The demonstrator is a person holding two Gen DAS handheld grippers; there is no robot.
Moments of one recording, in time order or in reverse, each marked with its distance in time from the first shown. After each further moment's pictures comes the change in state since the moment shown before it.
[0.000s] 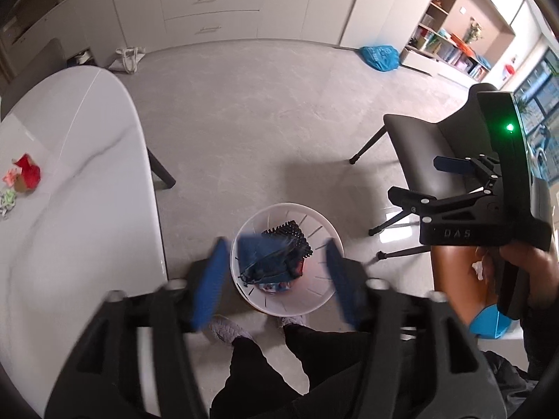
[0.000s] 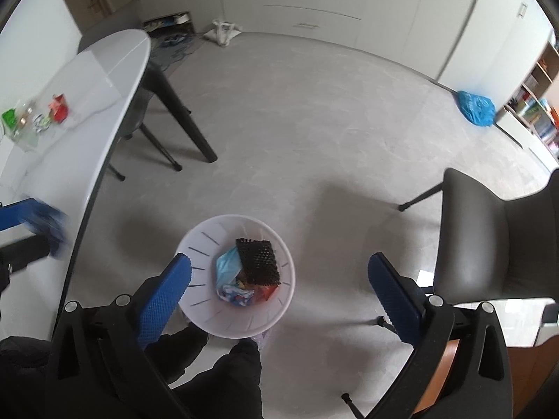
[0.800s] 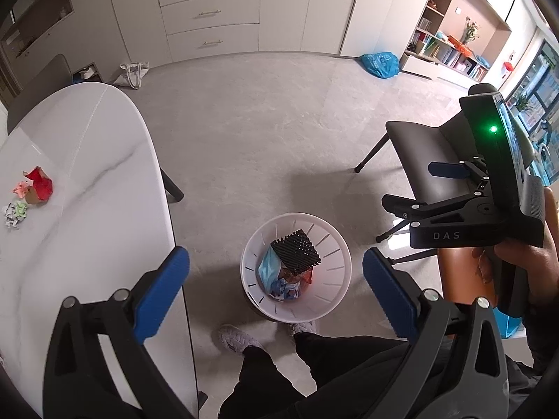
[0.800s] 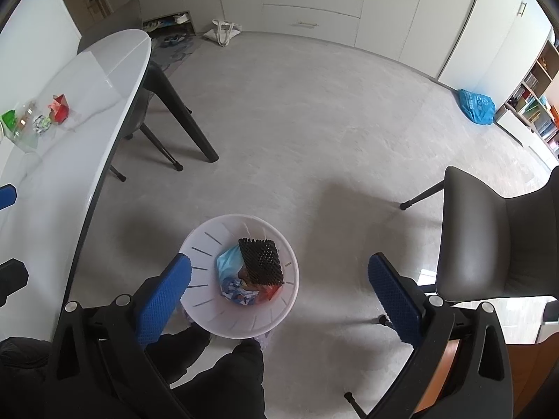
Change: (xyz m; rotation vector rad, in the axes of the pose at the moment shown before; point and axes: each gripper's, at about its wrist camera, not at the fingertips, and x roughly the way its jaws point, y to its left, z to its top) left arm -0.018 -0.001 -0.002 0.023 -0.047 0.036; right arm 0.001 0.012 0.002 -0.010 0.002 0.008
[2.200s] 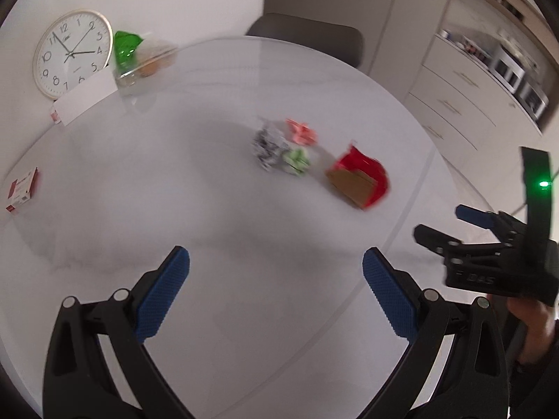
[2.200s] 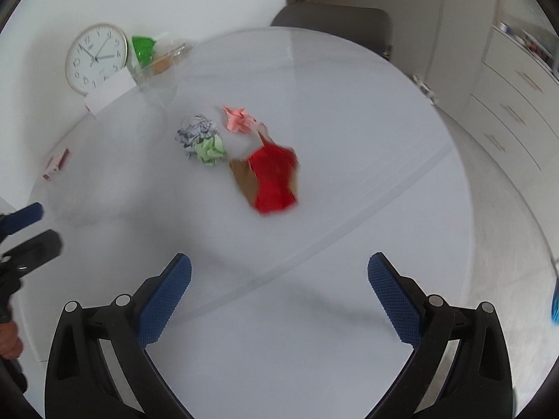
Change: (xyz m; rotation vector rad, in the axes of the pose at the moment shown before) left arm -0.083 0.394 -0.102 -0.832 -0.188 0.434; right arm 0.086 0.444 0.201 -0.629 -0.092 0.377
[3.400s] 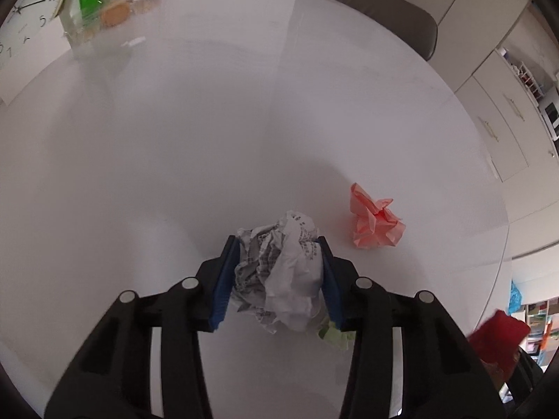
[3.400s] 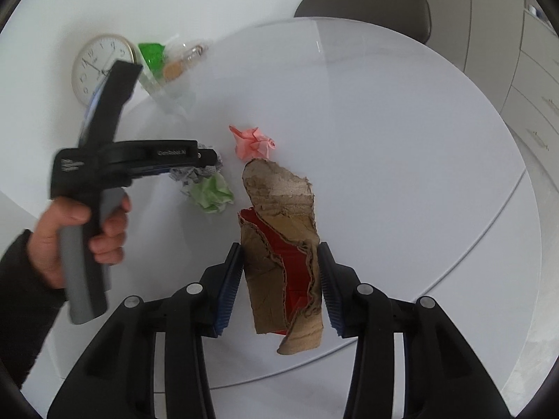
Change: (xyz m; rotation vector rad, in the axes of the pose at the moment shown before) left arm 0.217 0.015 0.124 -0.173 0.158 0.008; right arm 0.046 -0.025 0.036 0.052 0.006 0.193
